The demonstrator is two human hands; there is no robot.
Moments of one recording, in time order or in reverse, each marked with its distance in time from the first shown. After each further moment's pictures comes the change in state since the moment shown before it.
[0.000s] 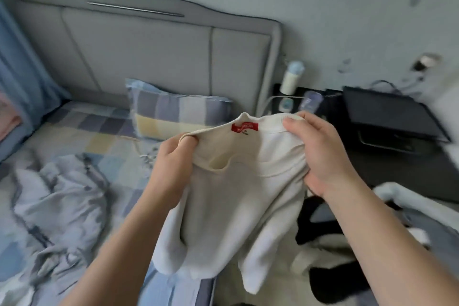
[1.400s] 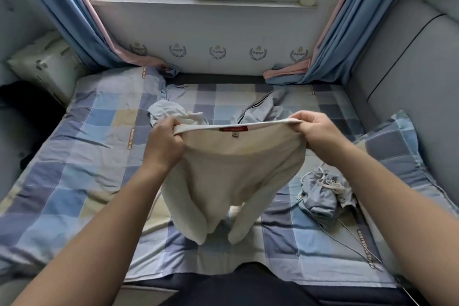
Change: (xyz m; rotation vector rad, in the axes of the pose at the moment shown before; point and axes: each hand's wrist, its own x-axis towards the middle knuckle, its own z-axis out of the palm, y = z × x) left_hand -0.103 -0.081 -0.197 0.739 1.408 -0.362; right_hand 0.144 0.128 0.349 -0.481 -1.508 0.017
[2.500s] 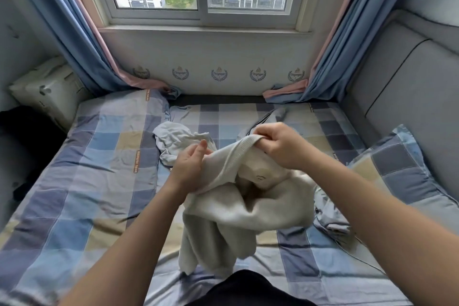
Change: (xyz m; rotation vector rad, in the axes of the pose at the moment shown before) left_hand 0.007 -0.036 -0.034 -0.624 -0.322 -0.249; right_hand -0.014 -0.086 0.131 -0.479 -0.170 -0.391
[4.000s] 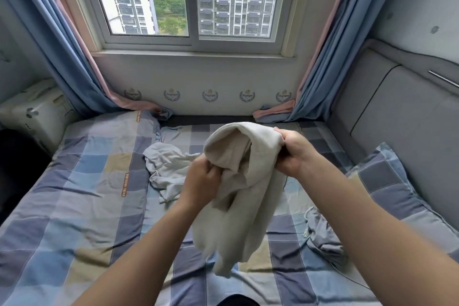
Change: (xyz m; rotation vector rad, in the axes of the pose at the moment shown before) left_hand 0.013 0.021 0.039 0.157 0.024 0.421; right_hand 0.019 -0.001 -0.030 1.377 0.299 0.620
